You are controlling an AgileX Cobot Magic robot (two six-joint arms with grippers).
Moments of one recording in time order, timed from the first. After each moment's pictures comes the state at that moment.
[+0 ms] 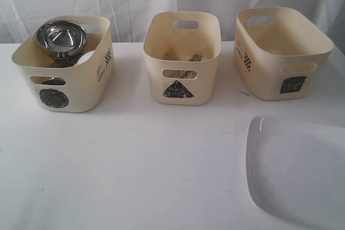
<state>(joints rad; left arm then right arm) -0.09 0.01 0.02 -0.16 0.26 0.13 -0.40 1.12 -0.33 -0.19 0.34 0.49</state>
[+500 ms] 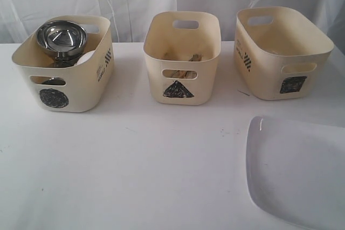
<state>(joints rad) -0.09 0.01 0.02 -0.16 0.26 0.13 -0.49 1.12 -0.33 -0.08 0.27 0.32</state>
